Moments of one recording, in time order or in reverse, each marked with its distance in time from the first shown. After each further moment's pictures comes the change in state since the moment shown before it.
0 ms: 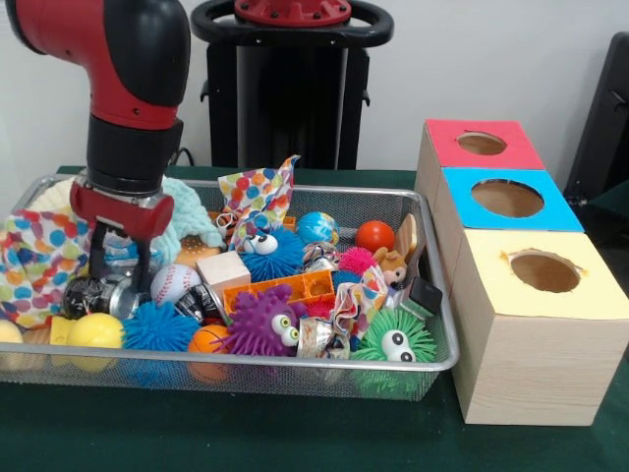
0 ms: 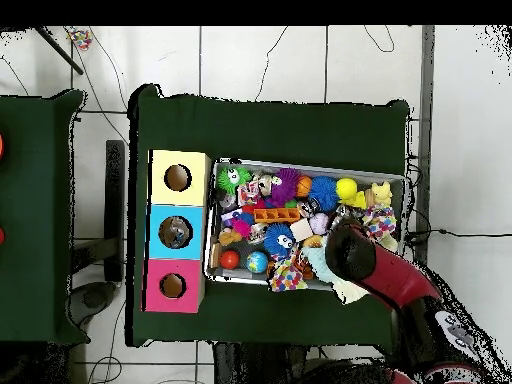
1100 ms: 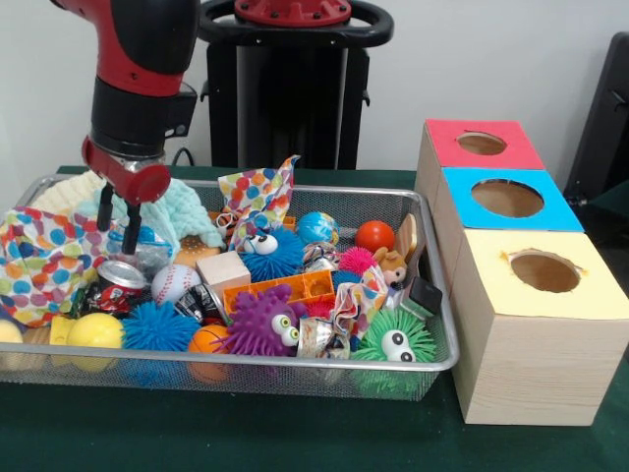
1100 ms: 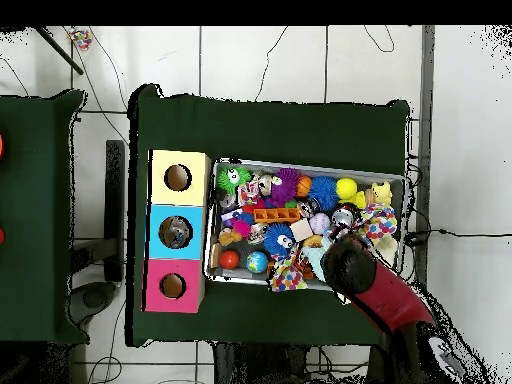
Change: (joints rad) arm 0.099 -0.056 -0.137 0.119 0.213 0.008 0.224
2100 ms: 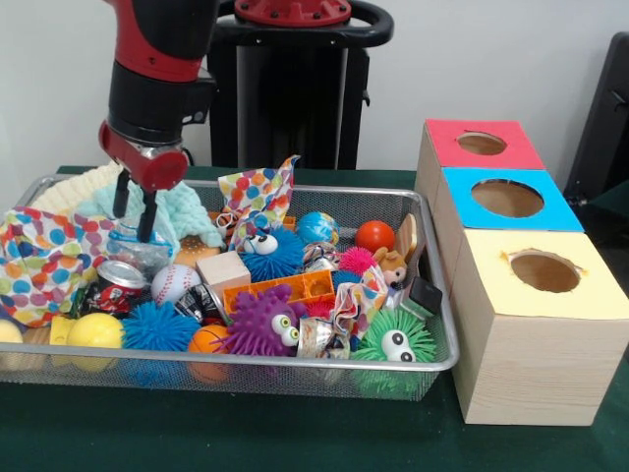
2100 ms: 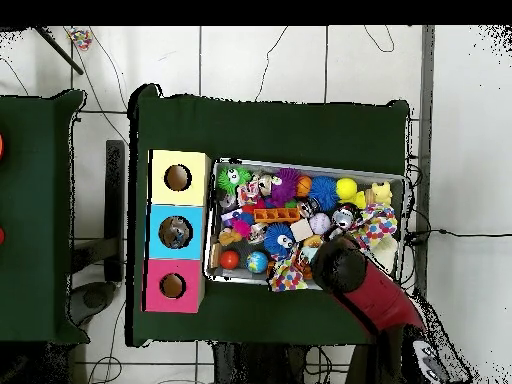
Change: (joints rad) arm 0.088 -0.008 -0.055 0.019 0.097 0.033 0.000
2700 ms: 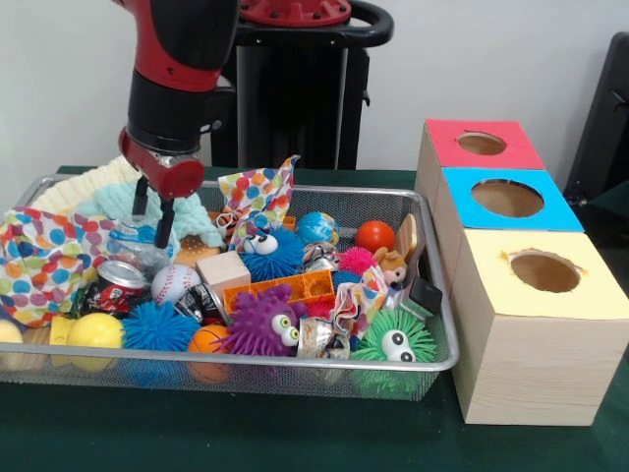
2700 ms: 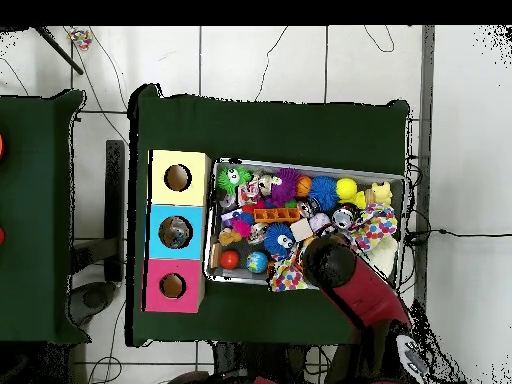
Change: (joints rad) arm 0.058 0.029 -0.028 0.000 0.098 0.015 0.001
